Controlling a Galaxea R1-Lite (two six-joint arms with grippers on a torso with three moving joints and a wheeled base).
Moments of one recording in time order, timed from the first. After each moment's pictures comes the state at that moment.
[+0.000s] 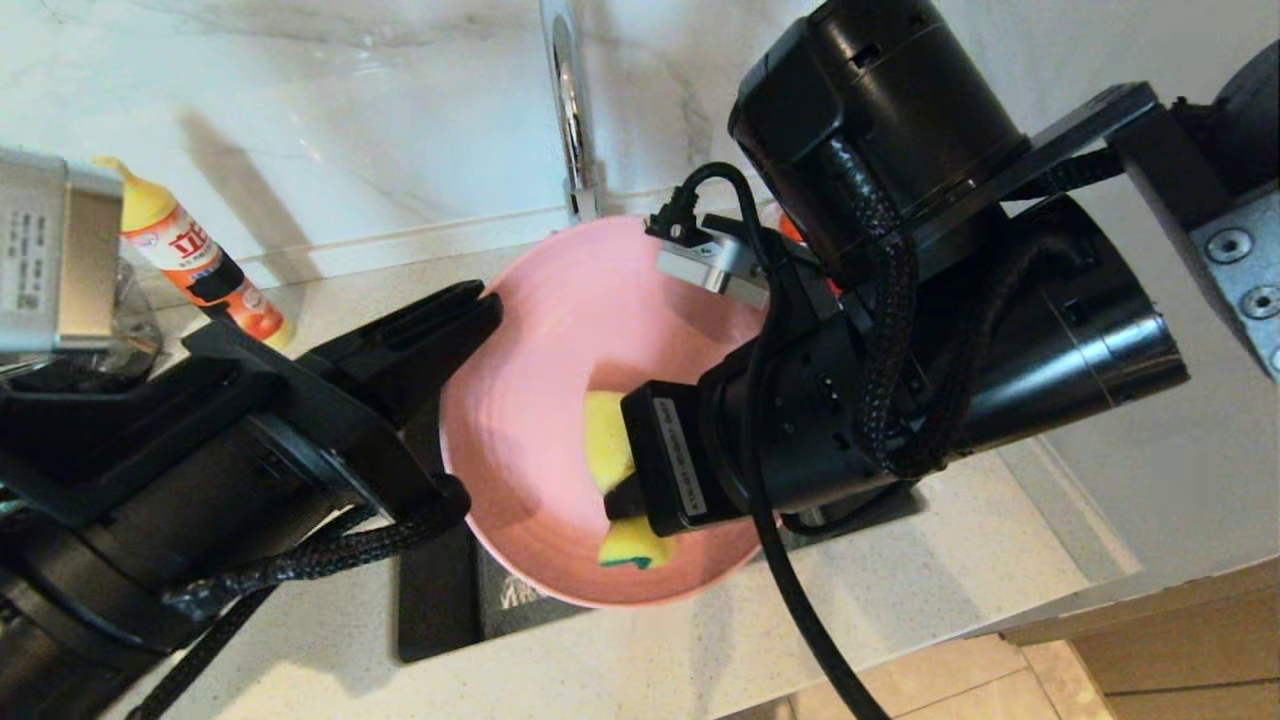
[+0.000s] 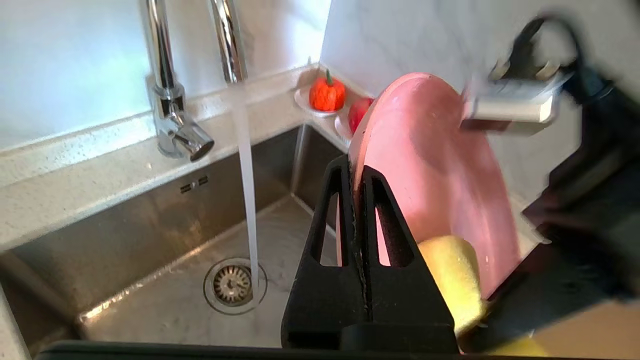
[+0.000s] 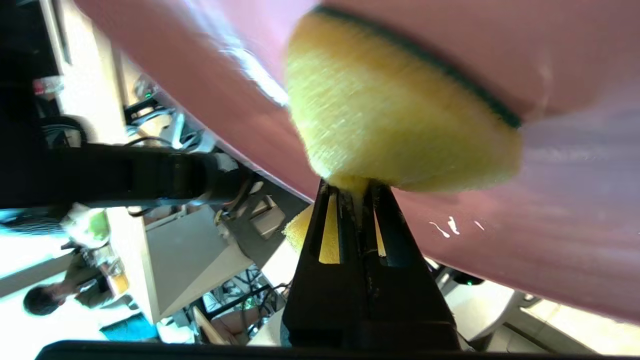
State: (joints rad) left arm -0.86 1.28 -0.56 -1.03 0.24 0.14; right arm 0.99 1.83 -1.91 0.74 0.13 0.56
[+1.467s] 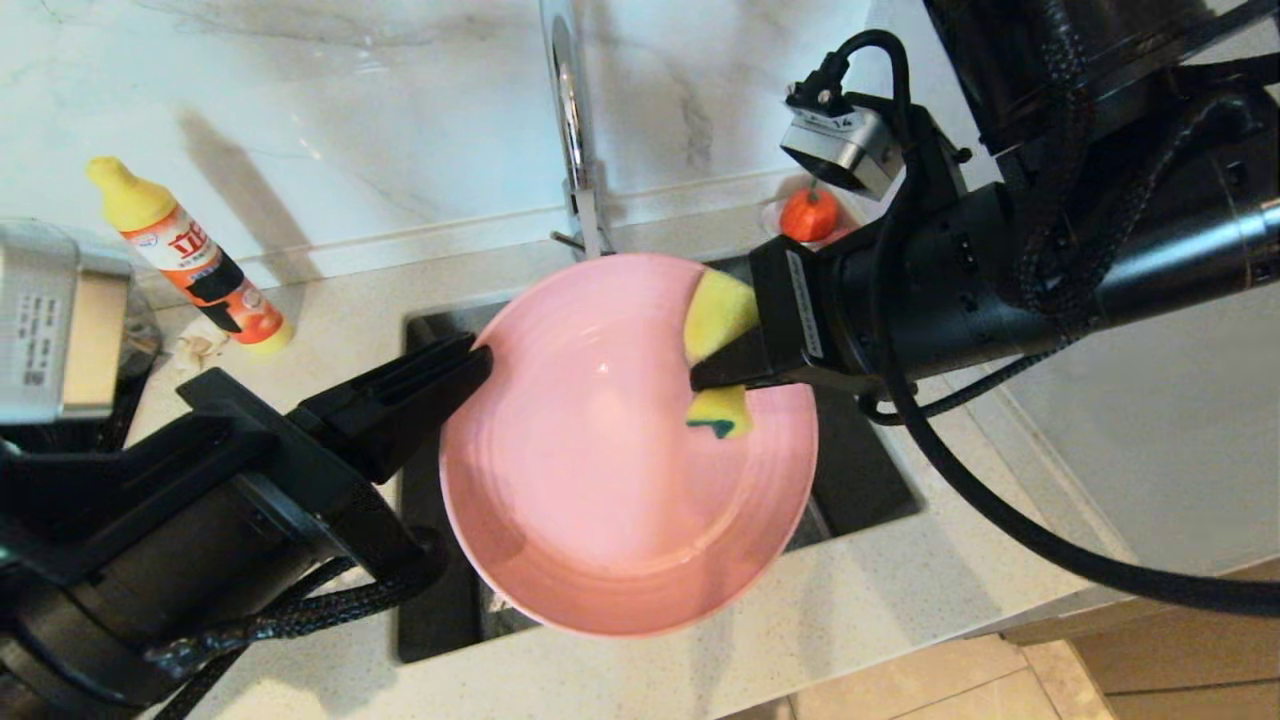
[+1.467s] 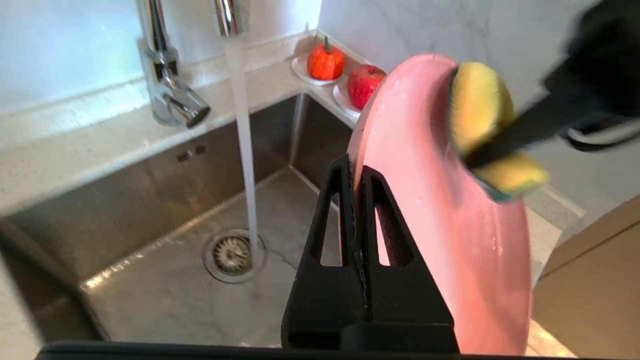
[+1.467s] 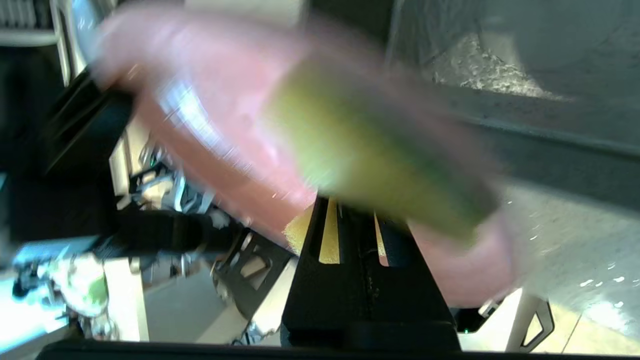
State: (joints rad) left arm -0.86 1.25 -0.50 -0.99 0.24 0.12; right arm 0.86 1.74 -1.92 0.70 0.14 0.52
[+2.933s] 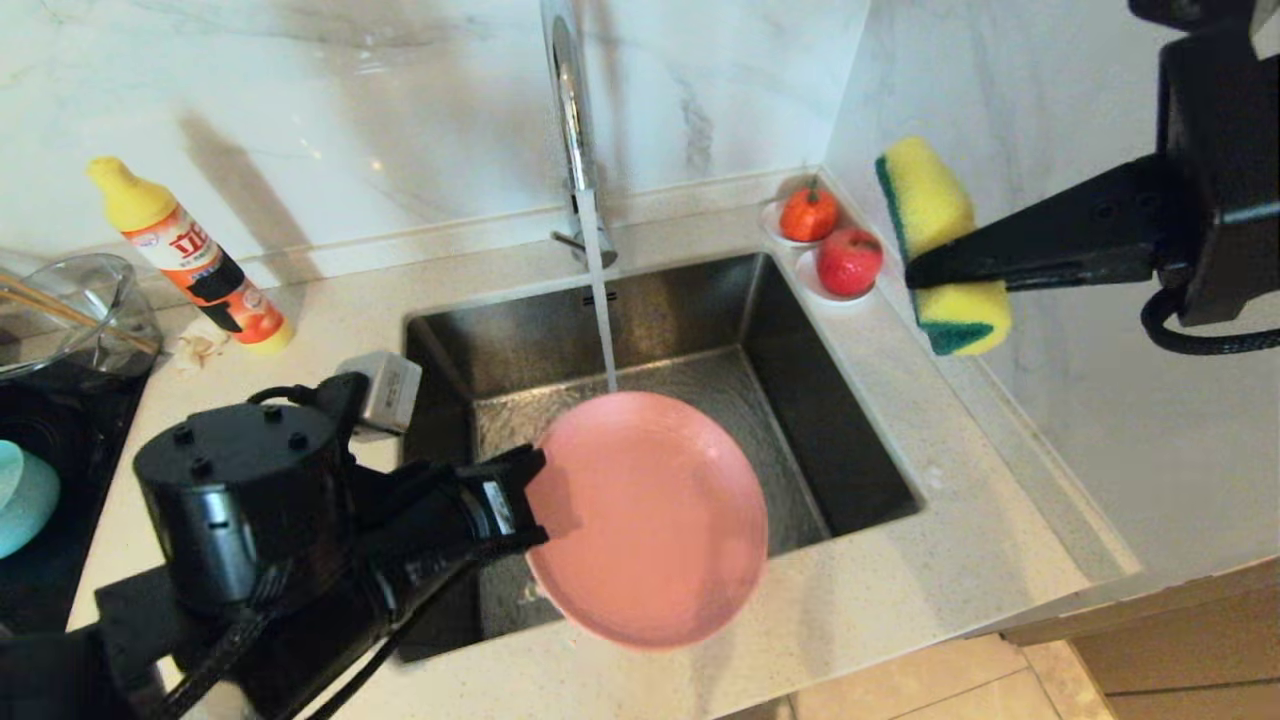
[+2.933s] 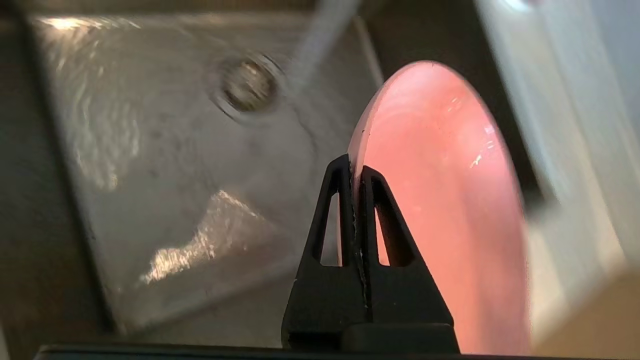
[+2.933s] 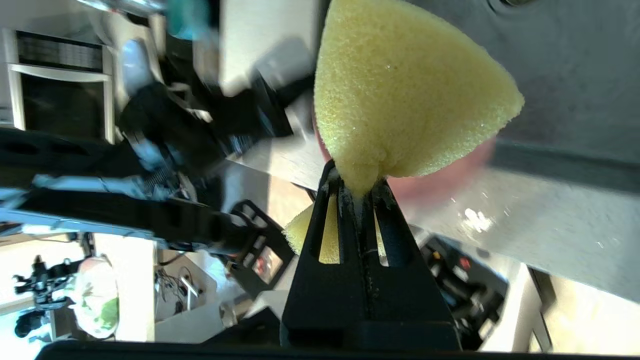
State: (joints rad) left arm -0.68 1.56 -0.54 -0.86 0.29 -0.41; right arm 0.73 1.48 -1.86 0.78 0.20 0.50
